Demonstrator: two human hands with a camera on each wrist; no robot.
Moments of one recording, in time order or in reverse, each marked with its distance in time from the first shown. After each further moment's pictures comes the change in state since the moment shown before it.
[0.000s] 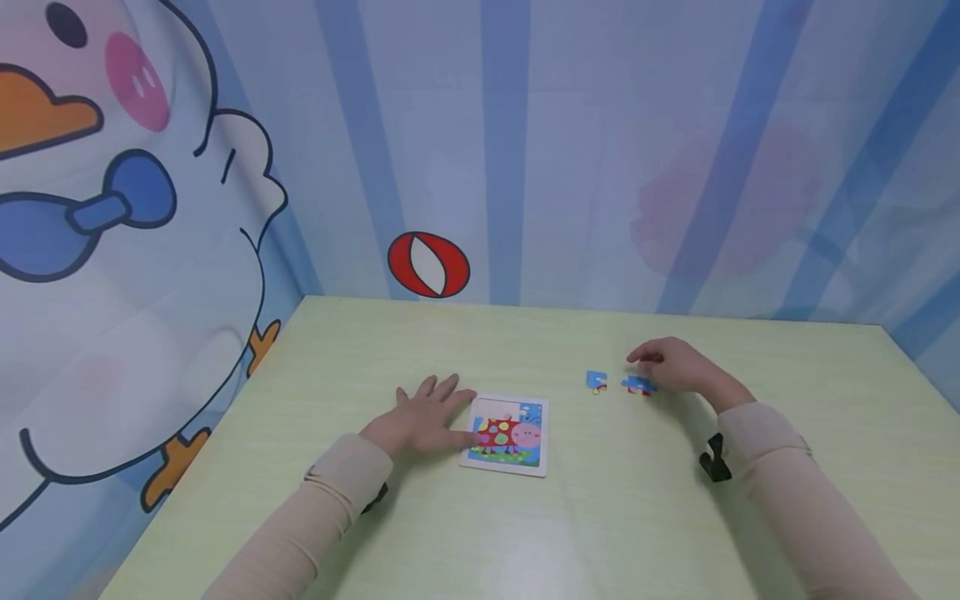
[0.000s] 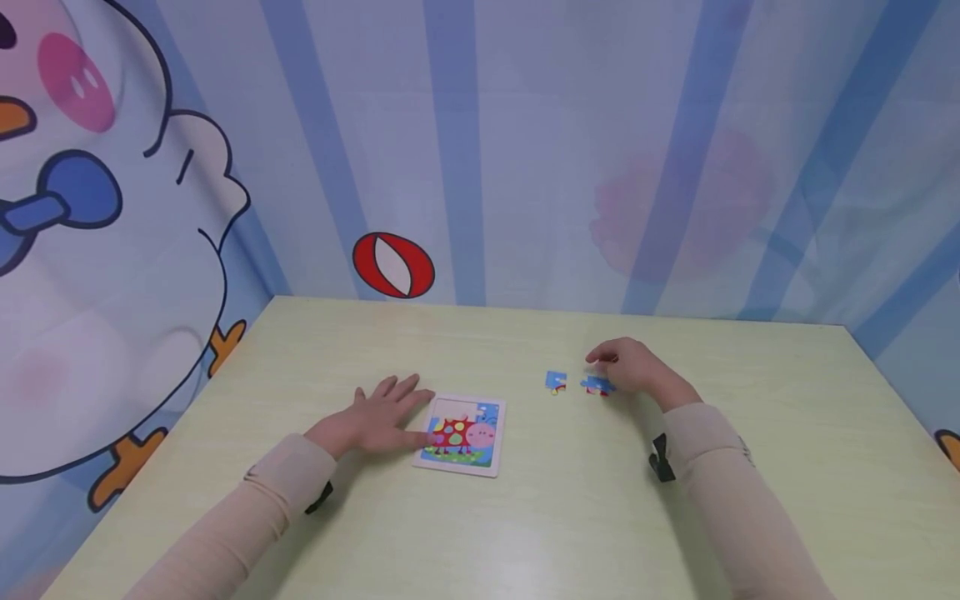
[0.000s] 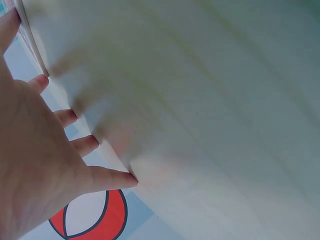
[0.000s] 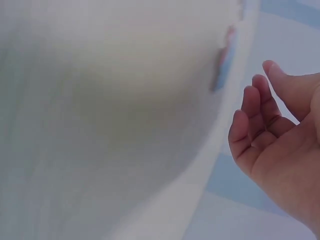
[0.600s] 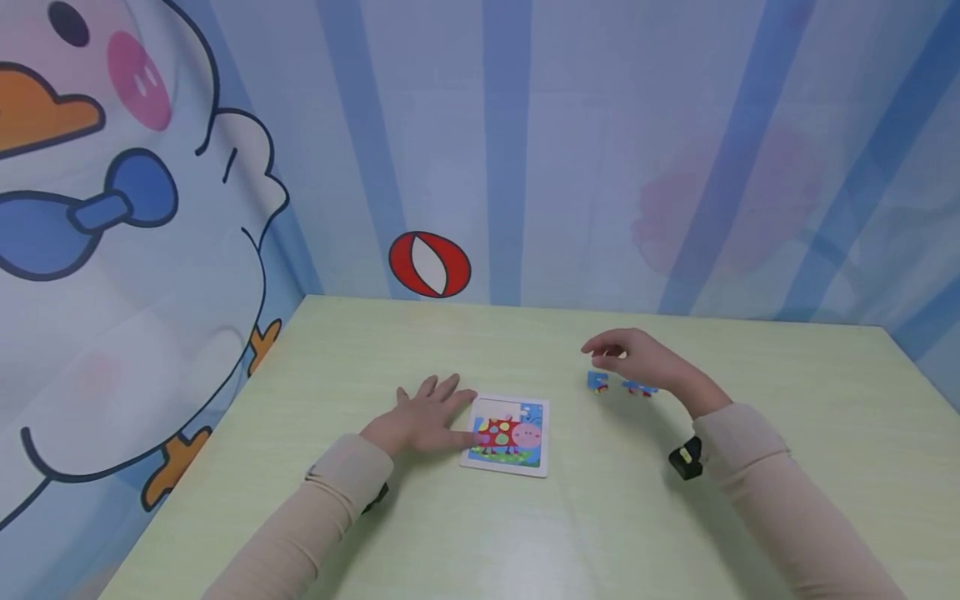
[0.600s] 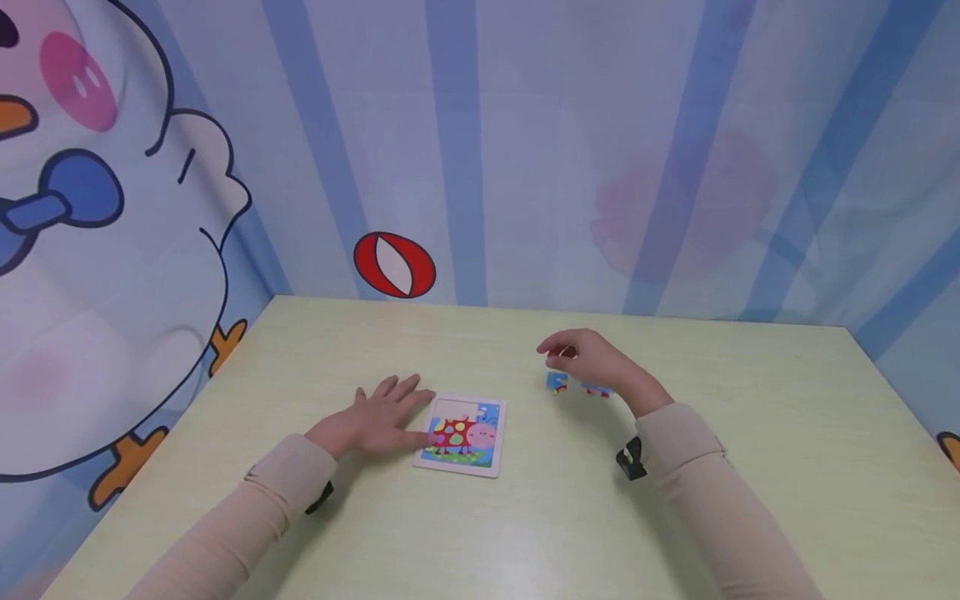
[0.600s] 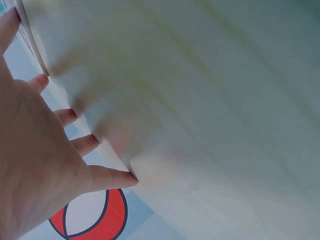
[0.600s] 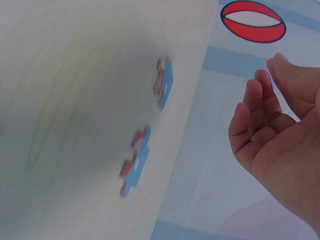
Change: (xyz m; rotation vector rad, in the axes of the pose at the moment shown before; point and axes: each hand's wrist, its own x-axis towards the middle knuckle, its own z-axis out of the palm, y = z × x) left_hand 0.000 0.000 0.000 0.007 0.002 0.000; right_hand 0.005 -0.054 0.006 0.112 -0.013 -0.203
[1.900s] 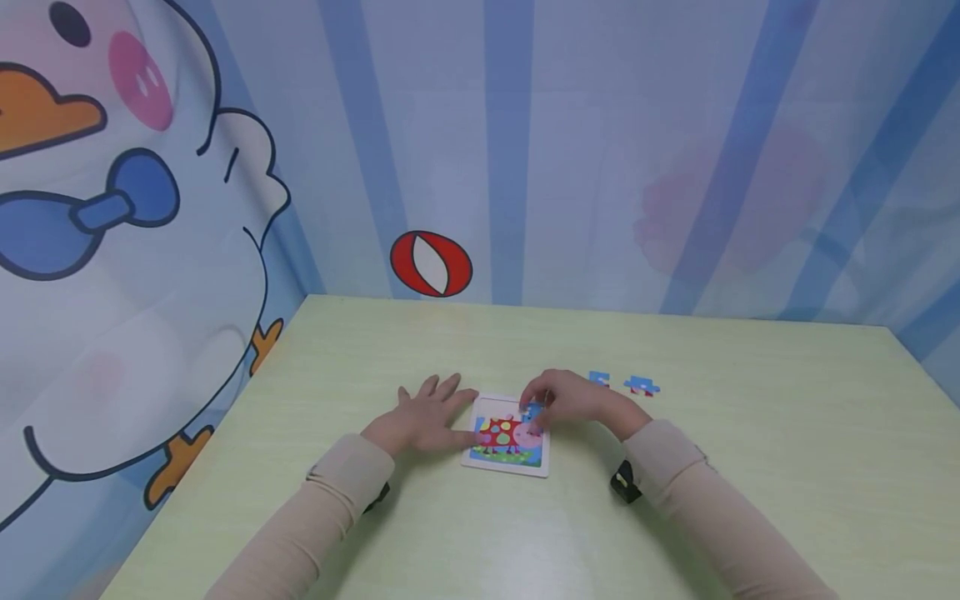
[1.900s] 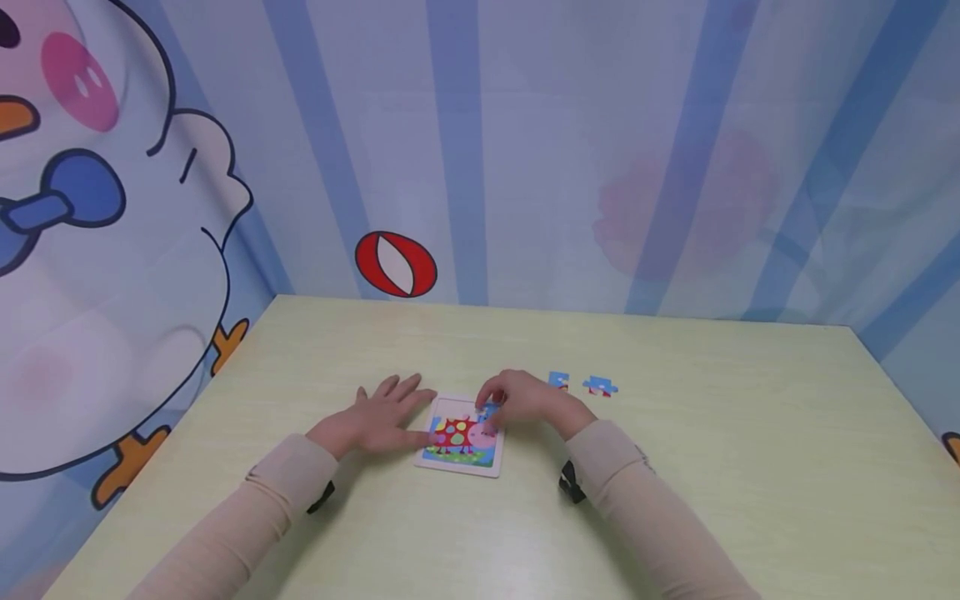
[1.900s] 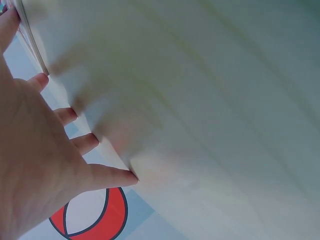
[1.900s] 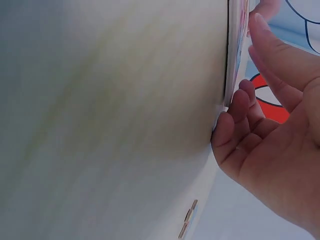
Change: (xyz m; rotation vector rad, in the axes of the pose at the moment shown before) left_hand -0.001 0.002 -0.002 0.000 -0.011 -0.016; right_hand 0.033 -0.036 0.080 0.016 -0.225 0.092
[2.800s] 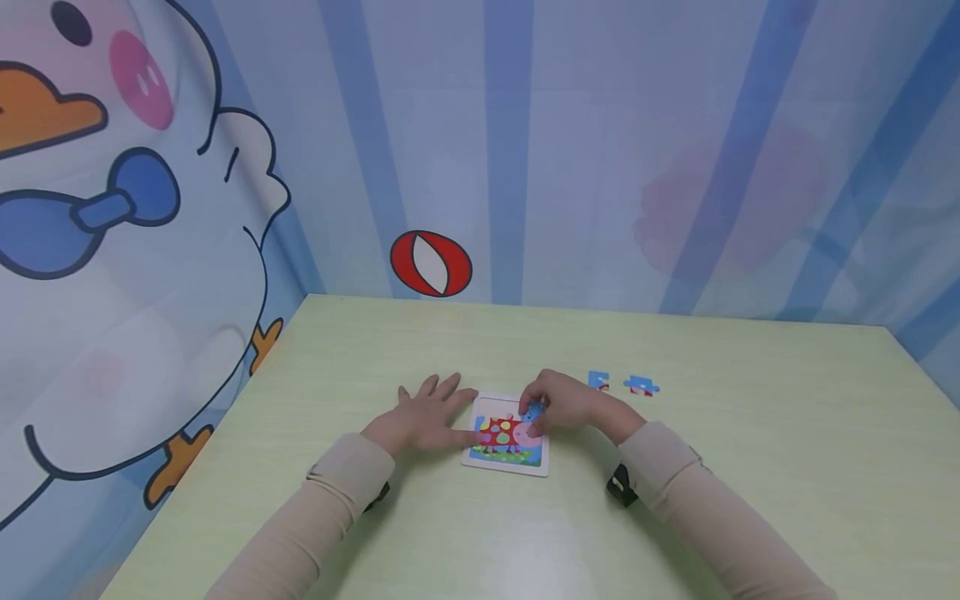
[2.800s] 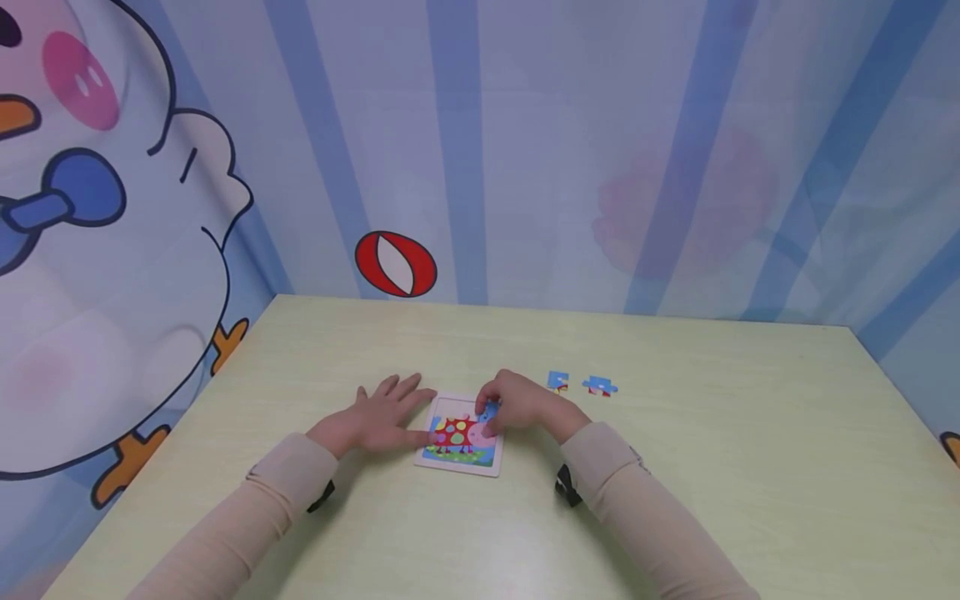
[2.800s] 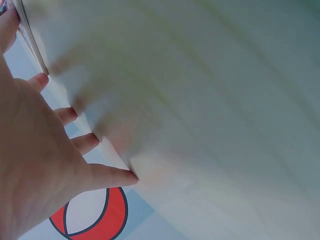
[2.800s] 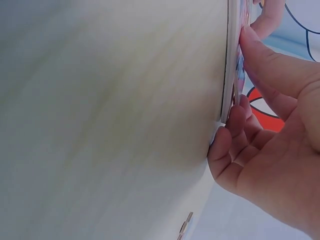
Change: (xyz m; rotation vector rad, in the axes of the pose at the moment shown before) left_hand 0.003 -0.002 0.002 0.002 0.008 0.001; right_hand 0.001 -0.006 0.004 -0.070 -0.016 -0.052
